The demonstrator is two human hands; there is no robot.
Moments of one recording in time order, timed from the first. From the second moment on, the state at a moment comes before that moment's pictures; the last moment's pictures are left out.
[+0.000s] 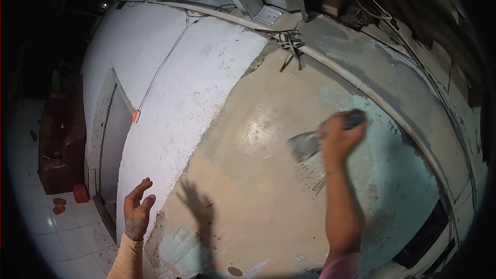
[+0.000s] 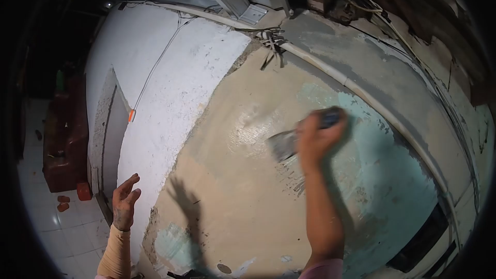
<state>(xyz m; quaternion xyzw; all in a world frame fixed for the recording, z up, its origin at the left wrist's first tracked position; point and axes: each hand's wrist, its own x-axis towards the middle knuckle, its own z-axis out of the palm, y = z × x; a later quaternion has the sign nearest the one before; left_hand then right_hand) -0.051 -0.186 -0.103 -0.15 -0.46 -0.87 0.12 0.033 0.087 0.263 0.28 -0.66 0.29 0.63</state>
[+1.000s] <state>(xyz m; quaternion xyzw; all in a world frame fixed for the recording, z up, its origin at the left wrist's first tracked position) -0.049 -0.013 0.052 -0.50 -0.53 -0.54 0.41 0.052 0.086 0.202 0.27 -0.63 0.35 0.63</state>
